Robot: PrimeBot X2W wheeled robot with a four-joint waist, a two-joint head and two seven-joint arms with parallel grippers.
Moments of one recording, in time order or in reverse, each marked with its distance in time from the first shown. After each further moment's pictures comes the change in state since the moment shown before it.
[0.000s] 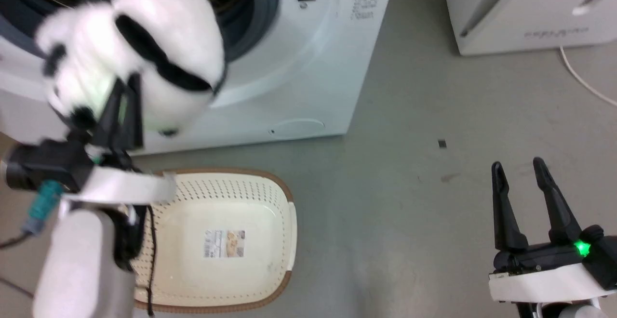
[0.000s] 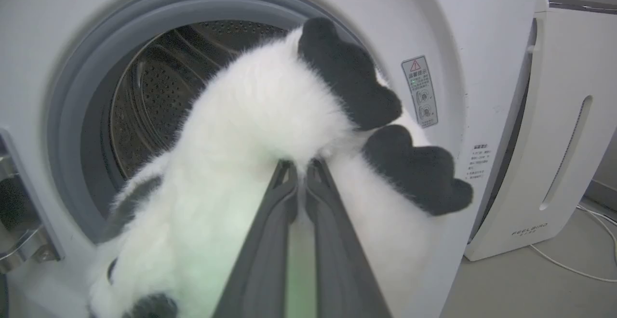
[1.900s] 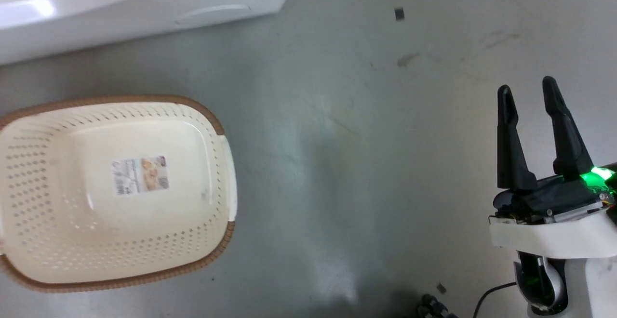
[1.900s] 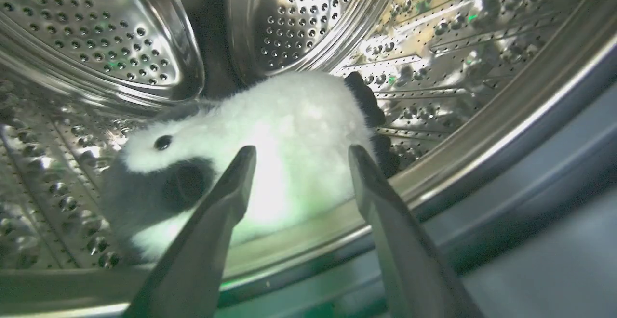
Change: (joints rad) left arm -1.032 0.374 -0.371 0.932 -0.082 -0.035 0.040; right arm -0.204 0.000 0.044 -0.070 0.084 0.000 0.000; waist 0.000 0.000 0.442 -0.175
